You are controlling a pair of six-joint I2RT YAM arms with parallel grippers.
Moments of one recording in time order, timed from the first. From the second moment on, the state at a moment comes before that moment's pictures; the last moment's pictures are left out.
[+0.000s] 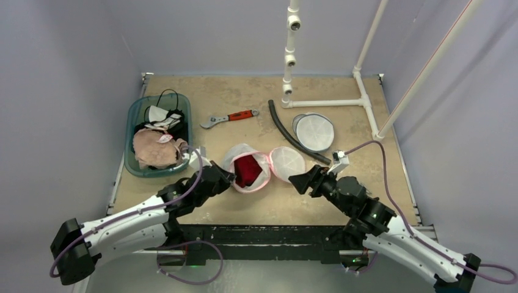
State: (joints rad) left arm -0.93 0.86 0.47 -0.21 -0.43 -1.27; right arm 0.90 0.36 0.34 -0.29 0.24 0.87
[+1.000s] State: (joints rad) left arm -0.93 0.88 0.81 -0.44 -0.44 -1.06; right arm 0.87 1.25 0.56 0.18 0.13 0.74
